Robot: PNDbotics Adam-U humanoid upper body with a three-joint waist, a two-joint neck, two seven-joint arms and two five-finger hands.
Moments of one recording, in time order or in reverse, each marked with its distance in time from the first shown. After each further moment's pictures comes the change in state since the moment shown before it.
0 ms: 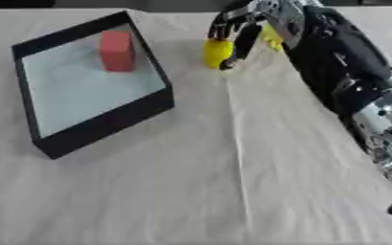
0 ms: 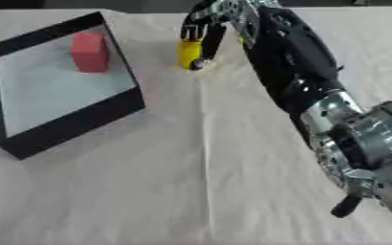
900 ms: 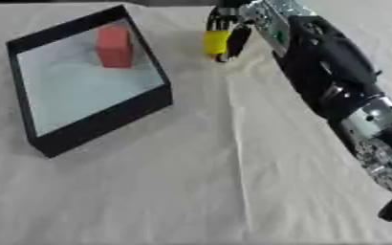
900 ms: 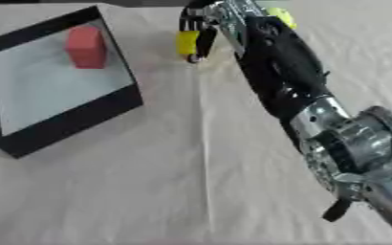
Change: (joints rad) left arm 0.000 -0.013 0.000 0.004 0.000 -0.001 -0.011; right arm 0.010 0.029 0.000 0.000 0.104 0.106 -0.234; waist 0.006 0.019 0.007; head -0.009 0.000
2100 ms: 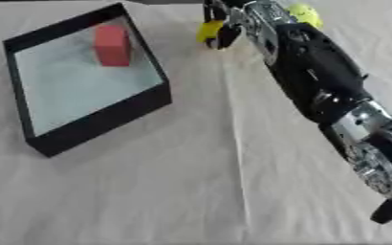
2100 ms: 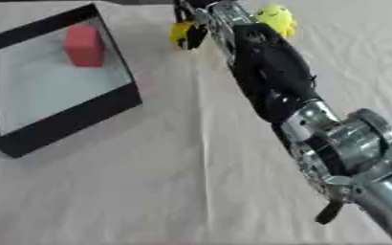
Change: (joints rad) left arm -0.001 -0.004 -0.001 0.001 0.001 0.002 -0.018; right arm 0.008 0.023 0.006 0.017 0.038 -0.007 -0.323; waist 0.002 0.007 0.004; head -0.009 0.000
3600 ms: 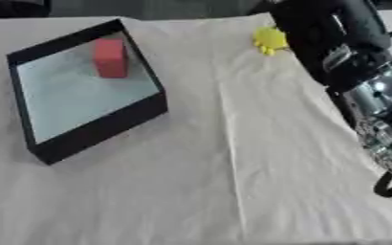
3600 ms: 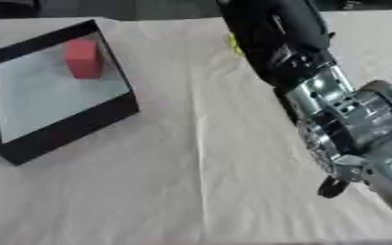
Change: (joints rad) left arm 0.010 0.010 0.001 0.000 0.004 0.000 0.003; right arm -0.146 -0.035 0.052 -0.305 -0.350 0.000 0.209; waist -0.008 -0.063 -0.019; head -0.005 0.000
